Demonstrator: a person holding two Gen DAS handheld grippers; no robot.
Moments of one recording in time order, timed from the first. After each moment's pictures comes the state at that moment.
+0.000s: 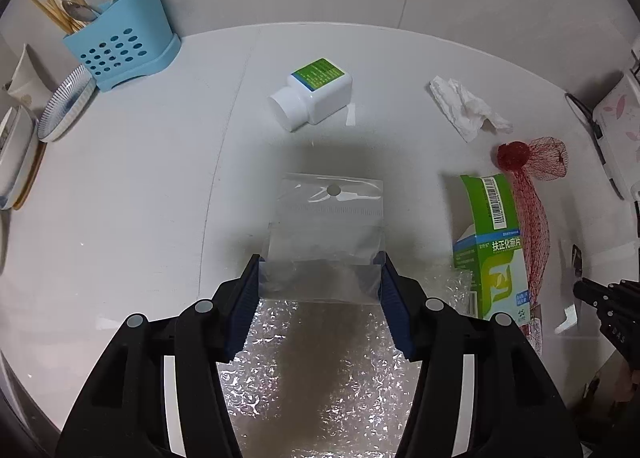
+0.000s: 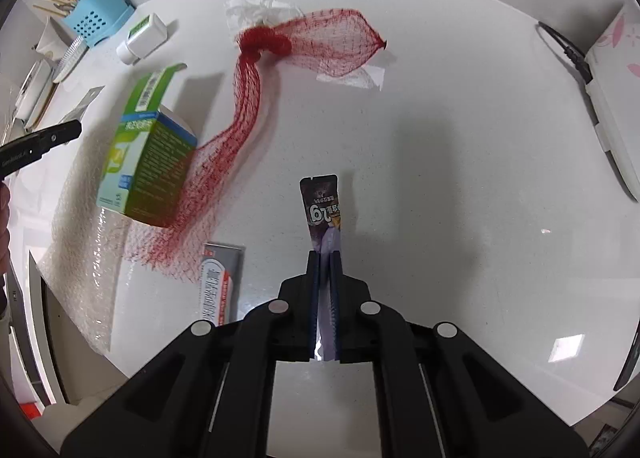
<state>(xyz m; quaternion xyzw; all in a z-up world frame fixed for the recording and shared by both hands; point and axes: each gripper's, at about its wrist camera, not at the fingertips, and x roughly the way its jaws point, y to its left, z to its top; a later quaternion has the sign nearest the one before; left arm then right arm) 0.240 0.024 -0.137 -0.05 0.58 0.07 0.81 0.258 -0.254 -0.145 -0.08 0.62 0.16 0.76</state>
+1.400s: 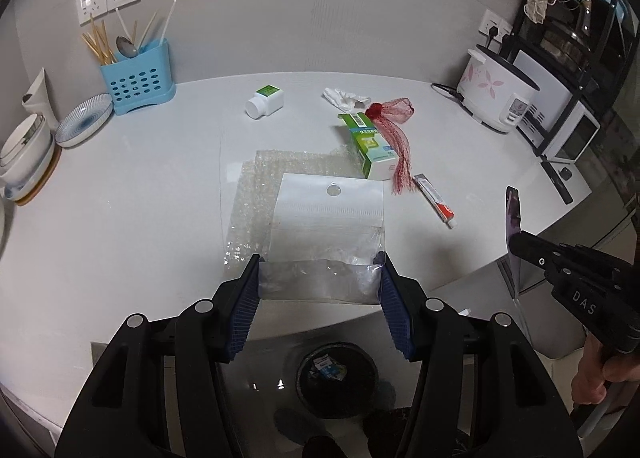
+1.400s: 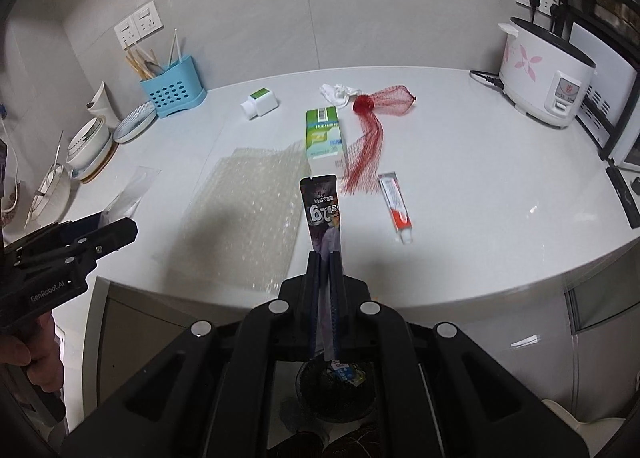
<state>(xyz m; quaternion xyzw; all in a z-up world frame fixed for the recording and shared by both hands) -0.015 0.044 -0.059 -0.03 0.46 -0.09 0.88 -0.021 -0.156 -0.048 0.01 0.46 0.09 0.88</state>
